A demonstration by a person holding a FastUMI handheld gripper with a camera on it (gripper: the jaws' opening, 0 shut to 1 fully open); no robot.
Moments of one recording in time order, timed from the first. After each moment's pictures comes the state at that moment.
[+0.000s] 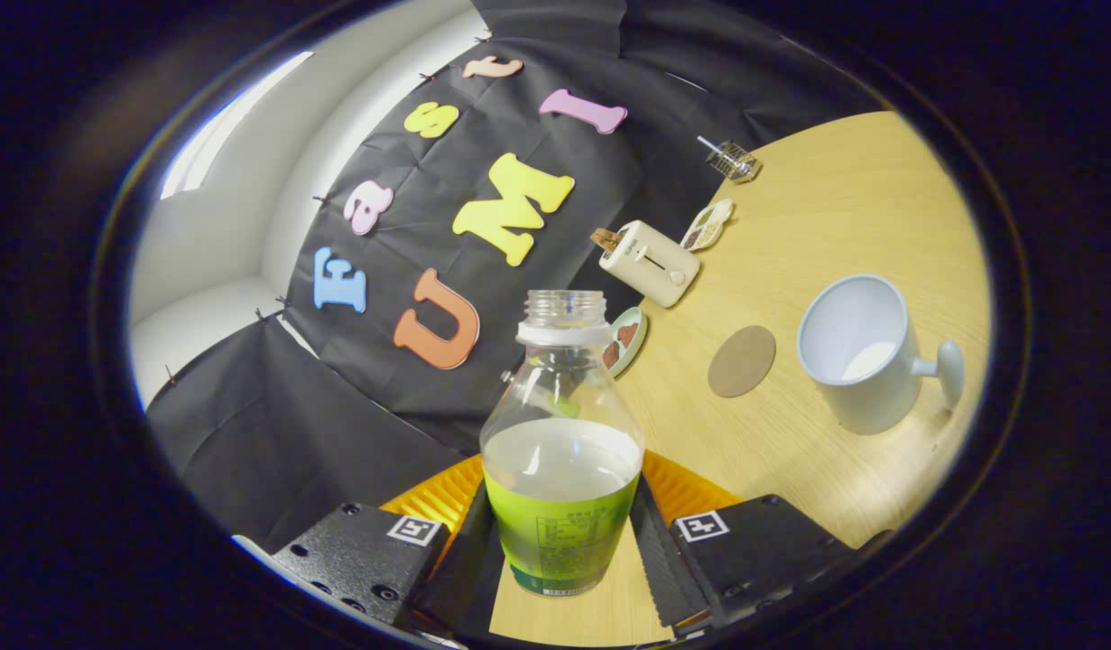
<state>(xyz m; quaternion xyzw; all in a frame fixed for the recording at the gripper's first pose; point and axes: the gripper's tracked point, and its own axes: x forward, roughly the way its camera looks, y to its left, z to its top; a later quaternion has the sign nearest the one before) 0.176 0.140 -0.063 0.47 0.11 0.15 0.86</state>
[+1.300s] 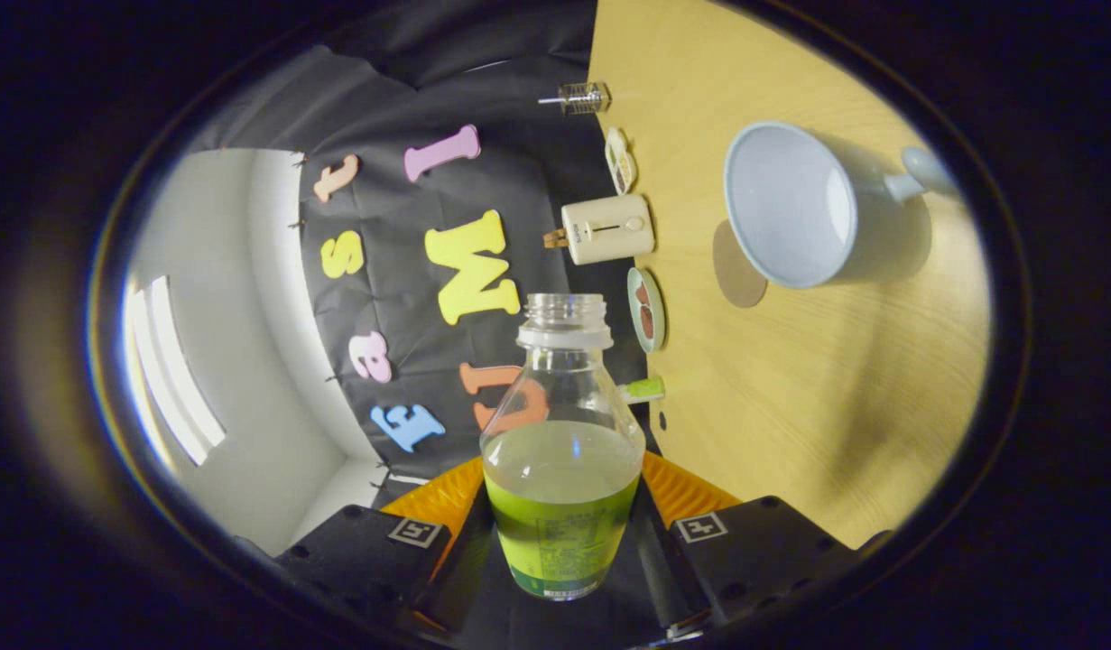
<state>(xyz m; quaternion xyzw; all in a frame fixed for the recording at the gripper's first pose) 0.175 0.109 -0.020 0.77 0.08 0.24 0.59</state>
